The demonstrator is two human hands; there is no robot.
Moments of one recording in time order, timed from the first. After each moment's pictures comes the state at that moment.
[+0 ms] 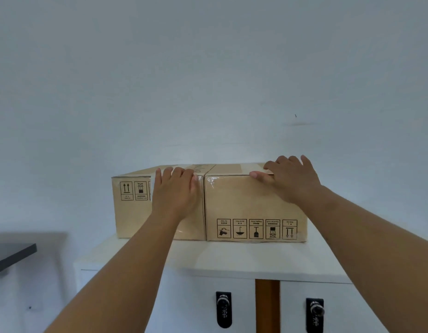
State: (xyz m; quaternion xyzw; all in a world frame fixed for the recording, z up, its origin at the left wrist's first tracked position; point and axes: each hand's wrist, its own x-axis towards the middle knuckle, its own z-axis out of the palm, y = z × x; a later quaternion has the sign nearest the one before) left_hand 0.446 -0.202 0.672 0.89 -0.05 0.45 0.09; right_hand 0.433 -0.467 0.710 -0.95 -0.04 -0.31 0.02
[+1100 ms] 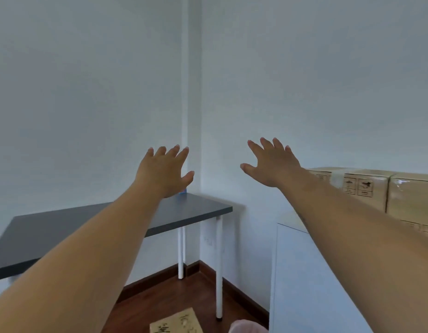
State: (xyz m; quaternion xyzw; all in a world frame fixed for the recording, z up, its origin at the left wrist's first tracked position) left_hand 0.023 0.042 0.727 0.88 0.29 0.30 -0.23; right_hand 0.209 -0.139 0.751 -0.86 -0.41 -0.29 0.09
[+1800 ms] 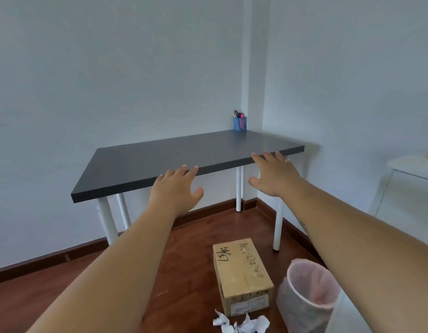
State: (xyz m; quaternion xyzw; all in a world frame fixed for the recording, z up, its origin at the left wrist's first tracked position) left_hand -0.040 0.158 0.541 0.88 0.43 0.16 -0.09; right_hand 0.189 0.060 0.565 -0.83 -0.54 -0.10 0.08
